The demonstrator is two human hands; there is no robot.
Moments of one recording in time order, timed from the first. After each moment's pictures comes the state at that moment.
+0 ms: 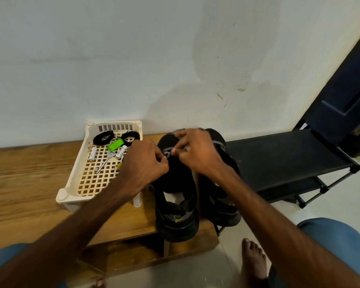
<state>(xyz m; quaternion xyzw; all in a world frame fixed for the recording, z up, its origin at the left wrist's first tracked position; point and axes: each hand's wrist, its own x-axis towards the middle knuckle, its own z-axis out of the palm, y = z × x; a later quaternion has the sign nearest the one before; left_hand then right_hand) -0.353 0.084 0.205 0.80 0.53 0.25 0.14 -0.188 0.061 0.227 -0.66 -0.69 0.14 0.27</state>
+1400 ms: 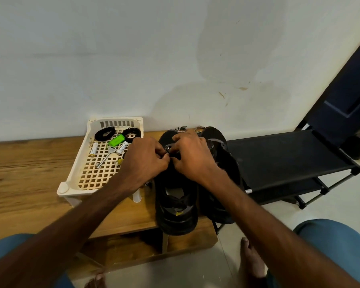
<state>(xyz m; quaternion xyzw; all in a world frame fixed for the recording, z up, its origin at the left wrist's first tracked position) -0.351 0.080 0.204 0.79 0.54 0.25 0.16 -0.199 0.053 0.212 -0.66 -0.74 0.04 0.14</state>
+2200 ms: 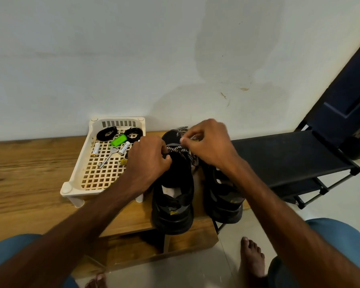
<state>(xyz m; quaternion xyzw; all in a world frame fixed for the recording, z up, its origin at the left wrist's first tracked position) -0.344 0.077 0.209 0.78 0.58 0.21 0.11 -0.175 0.051 0.243 -0.67 -0.66 0.12 0.32</state>
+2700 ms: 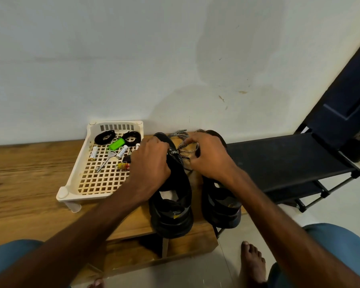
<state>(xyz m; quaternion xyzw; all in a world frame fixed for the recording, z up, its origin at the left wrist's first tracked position) -0.330 0.071 0.204 0.81 0.57 0.17 -0.01 -0.169 0.041 0.233 -0.69 -0.67 0.16 0.24</state>
